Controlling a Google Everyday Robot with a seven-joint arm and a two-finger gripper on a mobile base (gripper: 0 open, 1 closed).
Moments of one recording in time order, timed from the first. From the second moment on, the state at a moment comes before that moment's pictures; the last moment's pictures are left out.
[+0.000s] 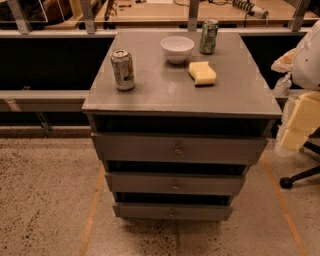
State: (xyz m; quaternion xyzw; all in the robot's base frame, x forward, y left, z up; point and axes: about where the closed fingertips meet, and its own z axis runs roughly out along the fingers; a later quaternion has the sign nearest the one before) arm 0.438 -0.217 0.976 -0.60 0.78 -0.03 0.16
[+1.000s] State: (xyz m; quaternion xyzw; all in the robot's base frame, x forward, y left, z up) arm 0.464 -0.209 0.887 -0.62 0.77 0.02 0.16
